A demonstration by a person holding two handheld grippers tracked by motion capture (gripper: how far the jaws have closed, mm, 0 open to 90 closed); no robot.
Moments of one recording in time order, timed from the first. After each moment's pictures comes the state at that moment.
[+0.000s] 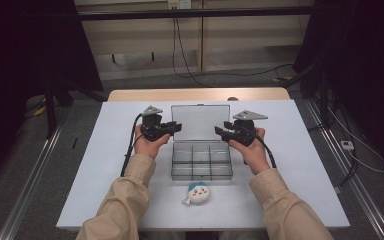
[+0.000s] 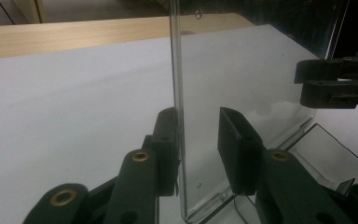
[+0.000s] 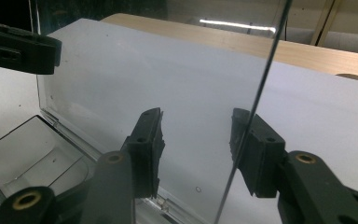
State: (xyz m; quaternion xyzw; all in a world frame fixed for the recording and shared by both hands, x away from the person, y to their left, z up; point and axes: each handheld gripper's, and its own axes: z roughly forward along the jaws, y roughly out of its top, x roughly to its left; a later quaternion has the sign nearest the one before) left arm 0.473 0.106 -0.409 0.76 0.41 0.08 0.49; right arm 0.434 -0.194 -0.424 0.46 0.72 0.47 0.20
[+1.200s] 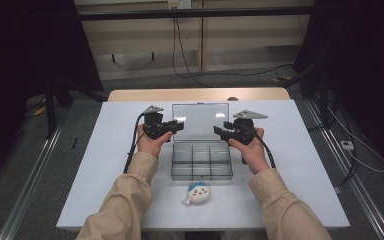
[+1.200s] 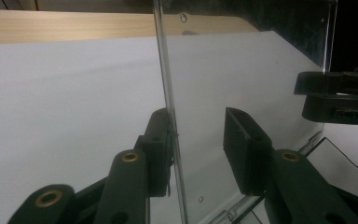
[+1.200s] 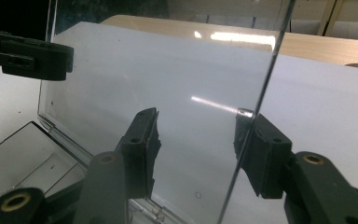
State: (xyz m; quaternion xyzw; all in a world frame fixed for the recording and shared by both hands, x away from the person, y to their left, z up) left arm 0.485 0.101 -0.420 0.75 0.43 0.06 0.50; right arm 0.442 -0.195 -0.432 0.48 0.71 0.48 0.18
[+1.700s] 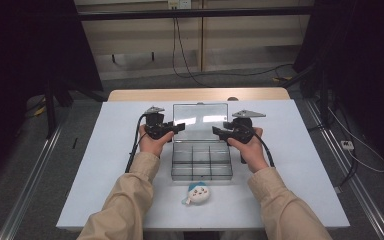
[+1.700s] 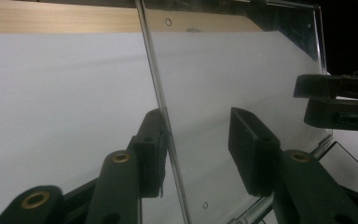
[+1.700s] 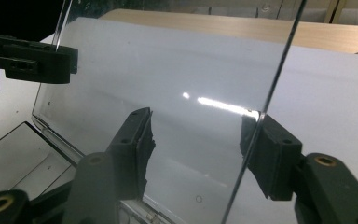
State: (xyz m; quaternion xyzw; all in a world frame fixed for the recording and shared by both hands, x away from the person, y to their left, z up) left arm 0.490 0.098 -0.429 0.74 0.45 0.06 0.50; right arm 0.450 -0.195 -0.438 0.49 0.71 0.48 0.17
